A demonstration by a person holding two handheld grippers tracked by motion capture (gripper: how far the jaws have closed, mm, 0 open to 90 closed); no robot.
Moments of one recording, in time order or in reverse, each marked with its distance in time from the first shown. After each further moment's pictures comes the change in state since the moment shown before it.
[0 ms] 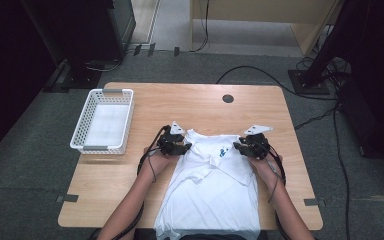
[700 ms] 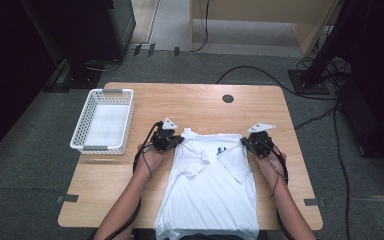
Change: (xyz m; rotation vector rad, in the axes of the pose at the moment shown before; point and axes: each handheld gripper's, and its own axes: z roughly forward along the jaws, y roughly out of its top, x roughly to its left) left arm 0.028 -0.003 -0.014 -0.033 -0.038 -0.088; right arm -0.016 -0.003 0.000 0.023 -0.068 0.032
